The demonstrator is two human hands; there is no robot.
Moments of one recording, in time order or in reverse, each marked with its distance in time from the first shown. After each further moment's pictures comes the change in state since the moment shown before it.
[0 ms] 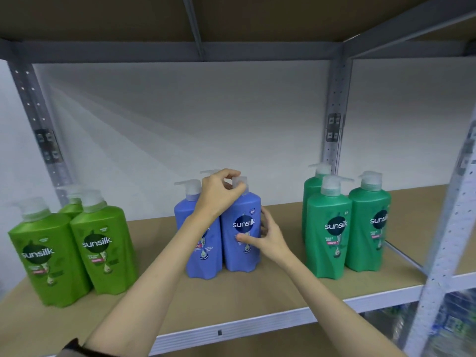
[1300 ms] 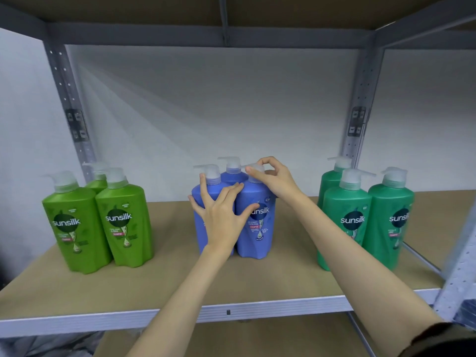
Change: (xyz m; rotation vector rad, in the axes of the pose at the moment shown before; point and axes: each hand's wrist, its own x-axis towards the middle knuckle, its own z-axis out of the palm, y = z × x) left_hand -0.066 -0.048 0.020 0.512 0.390 0.110; right_hand 0.042 -0.098 0.004 -0.063 -0.076 -0.014
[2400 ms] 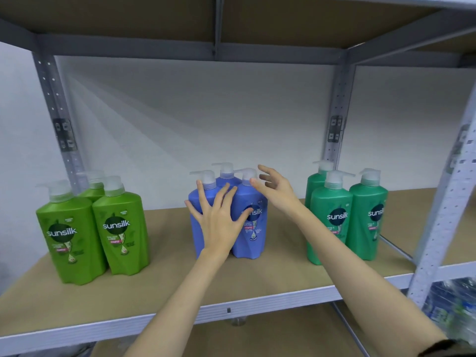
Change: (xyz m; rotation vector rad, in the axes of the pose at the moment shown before) left_hand -0.008 -0.005 -0.004 0.000 -0.041 0.062; right_hand -0.033 0.004 -0.004 -0.125 0.121 -0.046
